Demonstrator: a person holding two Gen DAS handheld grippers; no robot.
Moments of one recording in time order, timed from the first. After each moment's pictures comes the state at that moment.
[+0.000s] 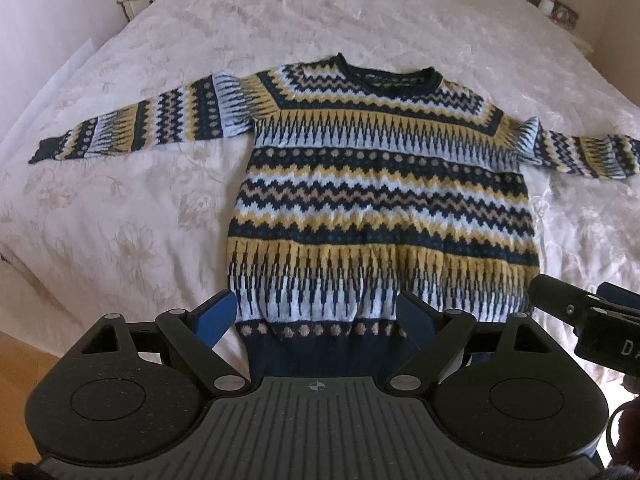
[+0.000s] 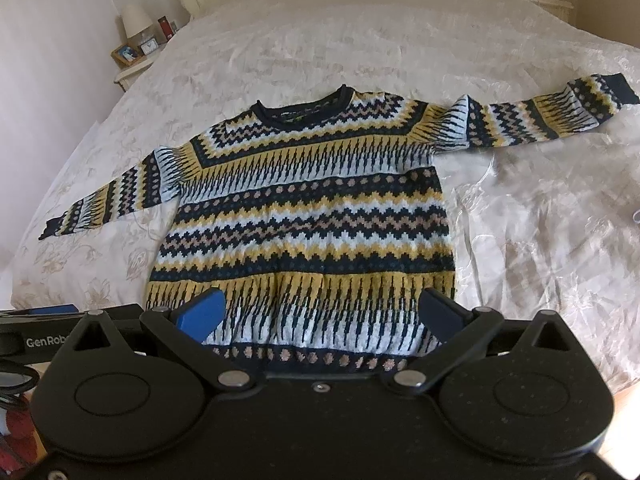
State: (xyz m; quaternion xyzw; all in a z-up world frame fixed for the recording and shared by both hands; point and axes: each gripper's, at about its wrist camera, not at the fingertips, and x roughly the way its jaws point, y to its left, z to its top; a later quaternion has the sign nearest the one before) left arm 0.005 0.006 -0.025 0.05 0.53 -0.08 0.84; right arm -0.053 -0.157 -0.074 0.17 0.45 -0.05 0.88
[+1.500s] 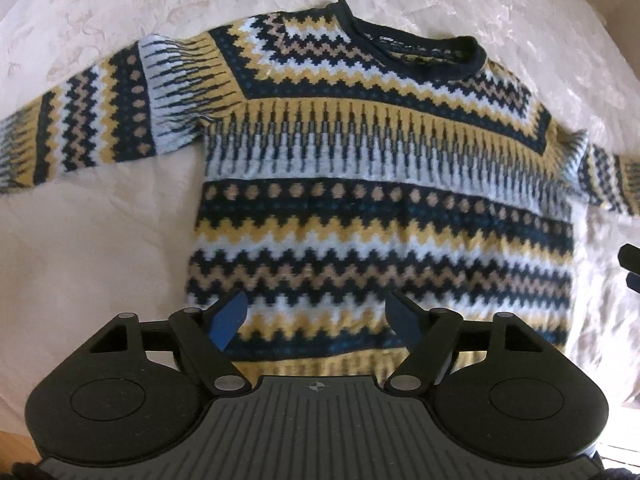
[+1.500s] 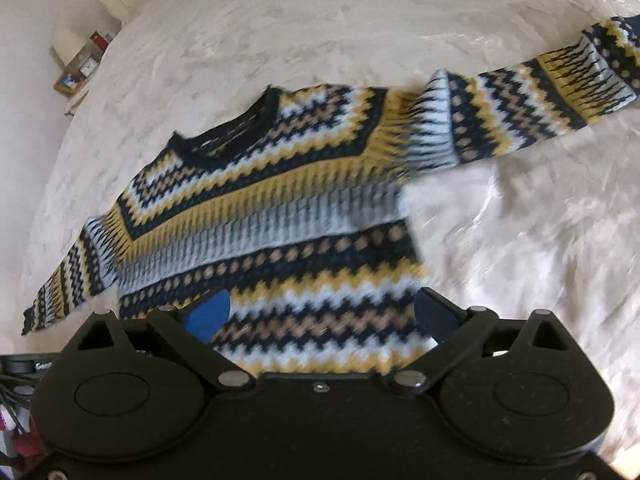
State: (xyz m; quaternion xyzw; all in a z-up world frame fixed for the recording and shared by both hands) left arm 0.184 -0.008 -0.099 0.02 0.64 -0.12 0.76; right arm 0.086 -0.290 -0.122 0.27 0.50 -0.09 0.82
